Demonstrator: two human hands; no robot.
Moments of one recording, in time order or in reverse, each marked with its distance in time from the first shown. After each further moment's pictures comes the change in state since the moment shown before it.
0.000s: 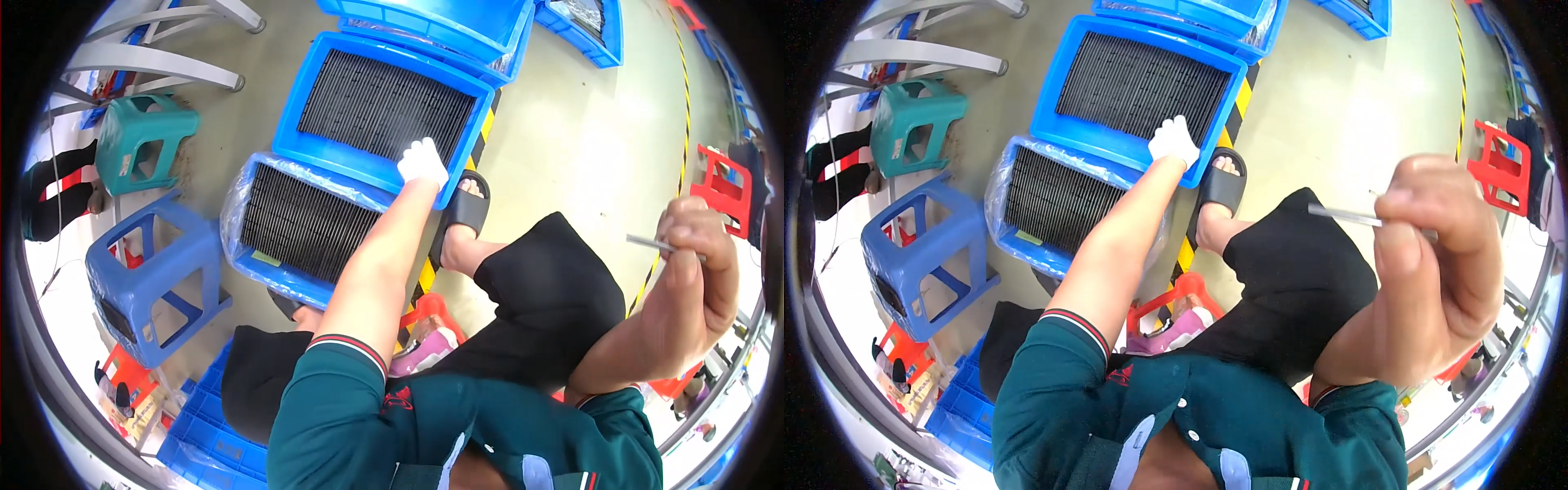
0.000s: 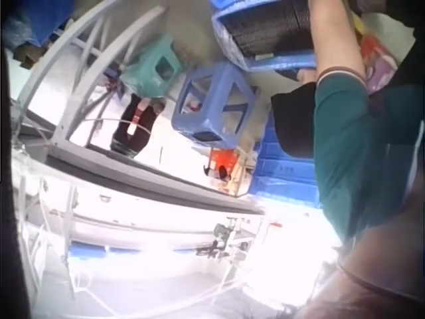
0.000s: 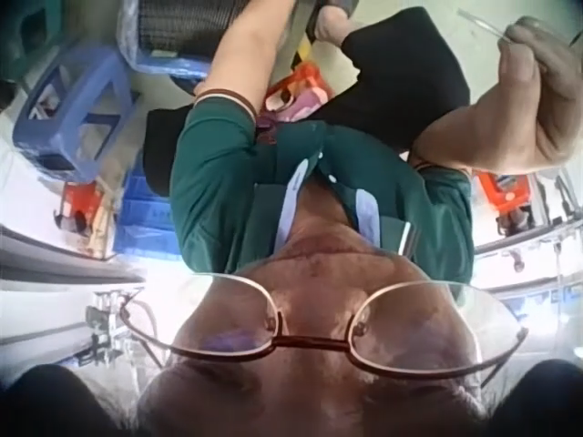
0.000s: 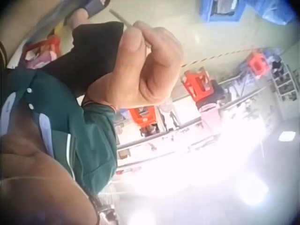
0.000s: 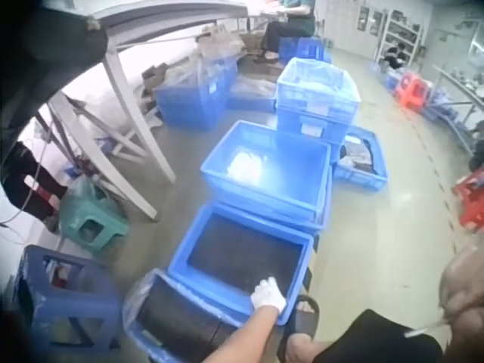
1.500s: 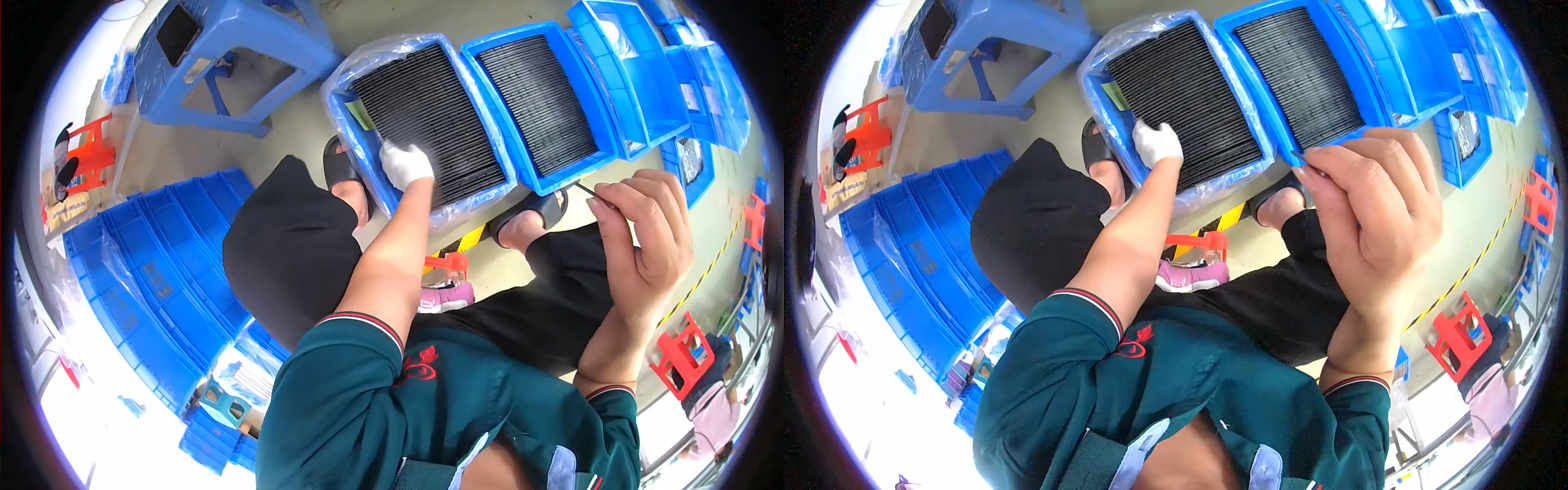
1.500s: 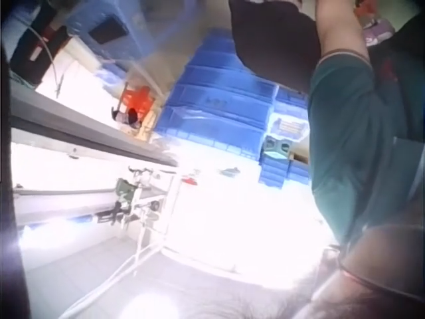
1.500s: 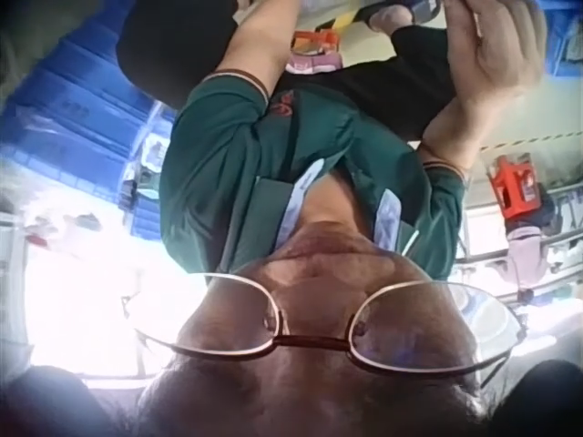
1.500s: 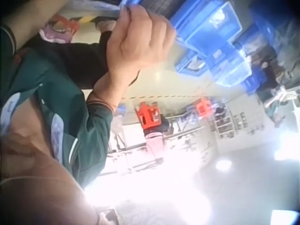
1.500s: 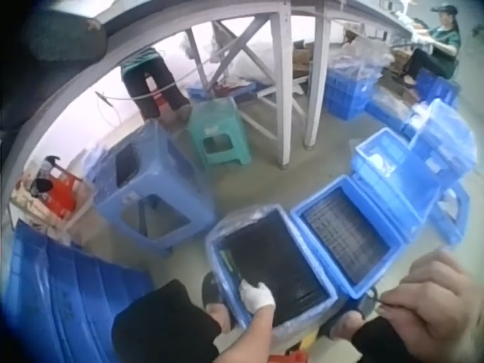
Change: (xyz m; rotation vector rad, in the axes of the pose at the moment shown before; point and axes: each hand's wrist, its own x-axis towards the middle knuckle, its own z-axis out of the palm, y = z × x) left_hand -0.170 -0.213 0.041 -0.794 0.993 -1.041; right_hand -0.045 -0.104 0.144 -0.156 -0.556 -0.706
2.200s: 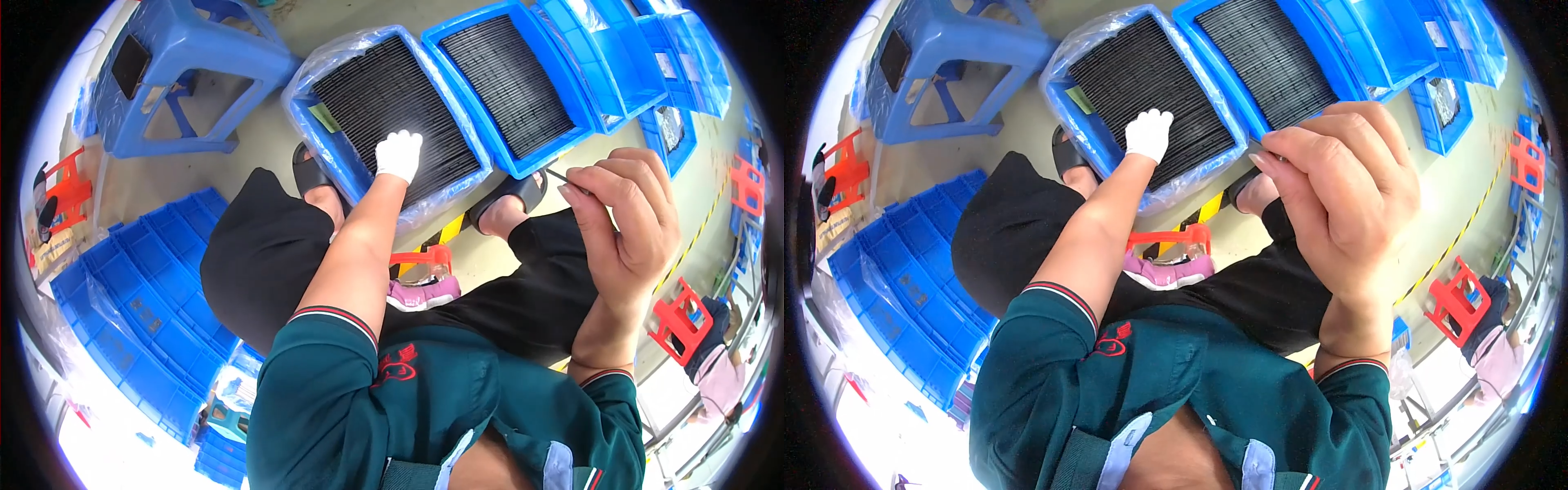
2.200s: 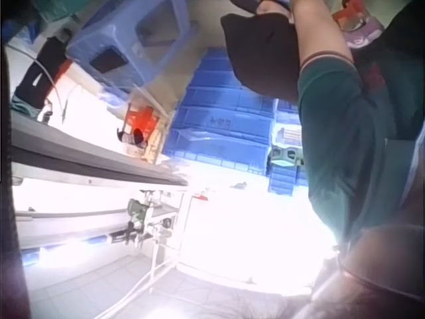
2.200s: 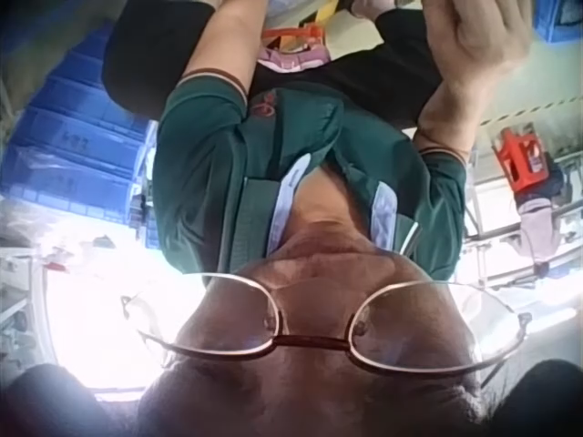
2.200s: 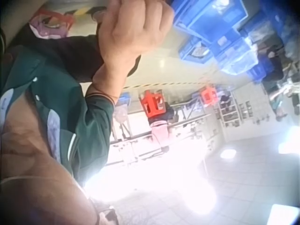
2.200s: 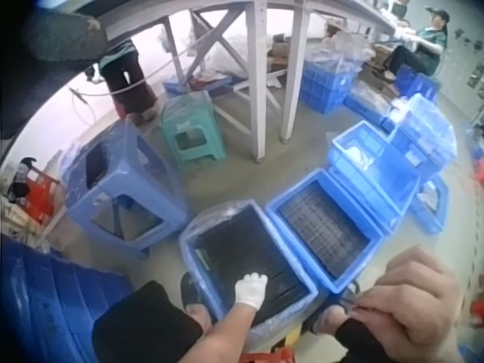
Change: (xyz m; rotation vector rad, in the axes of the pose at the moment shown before) left_hand 0.014 0.000 0.005 0.663 -0.531 1.084; right_hand 0.006 0.006 0.002 0.022 -0.019 -0.020
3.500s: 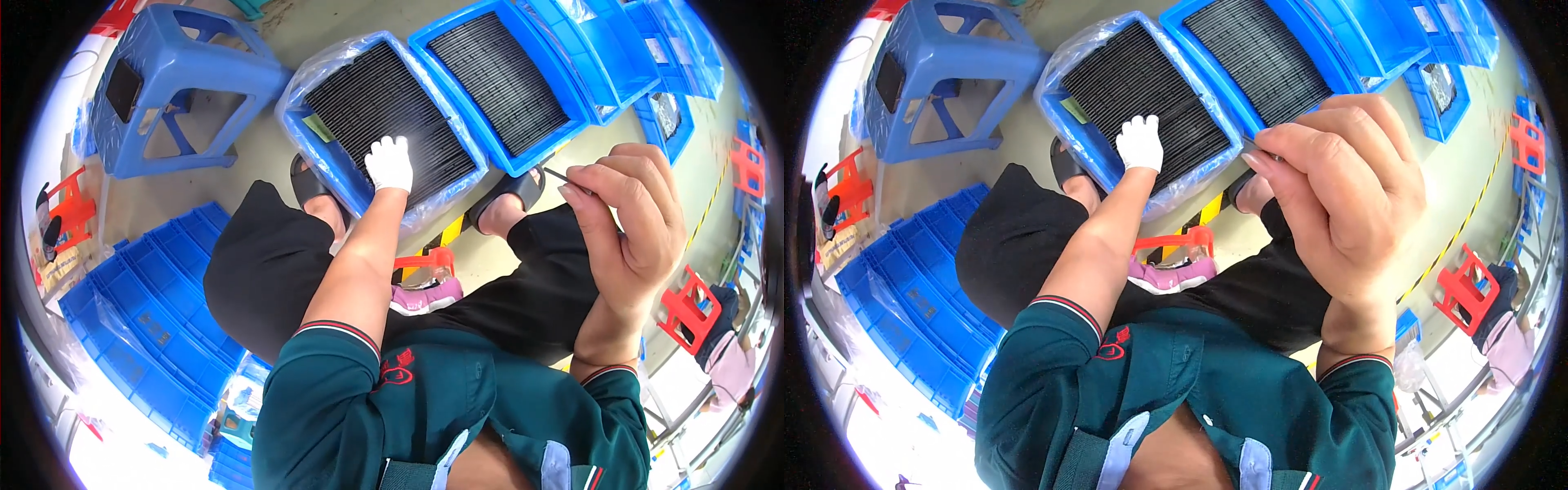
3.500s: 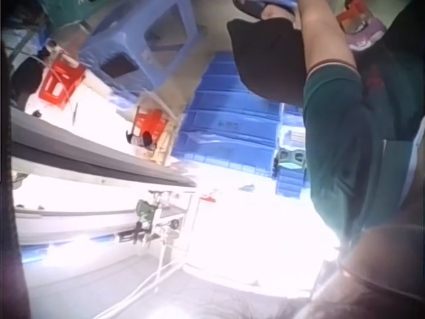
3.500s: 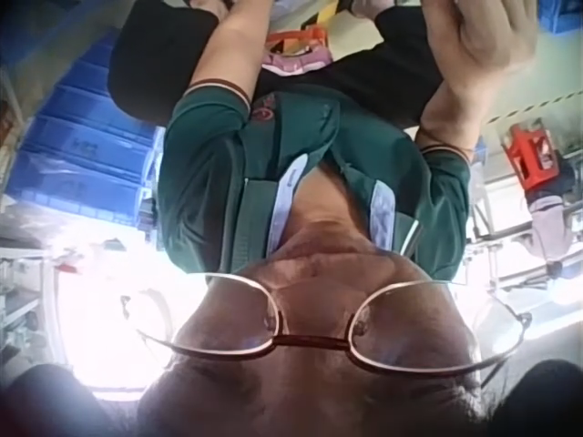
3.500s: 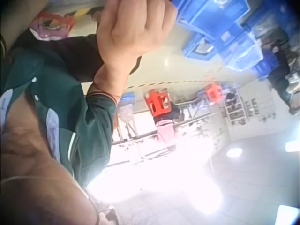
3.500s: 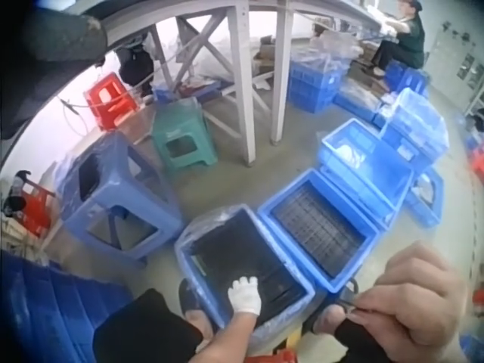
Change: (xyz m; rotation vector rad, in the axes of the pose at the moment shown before) left_hand -0.008 0.013 -0.007 0.048 0.029 -0.254; right_hand -0.005 -0.001 -0.006 0.040 0.057 0.054
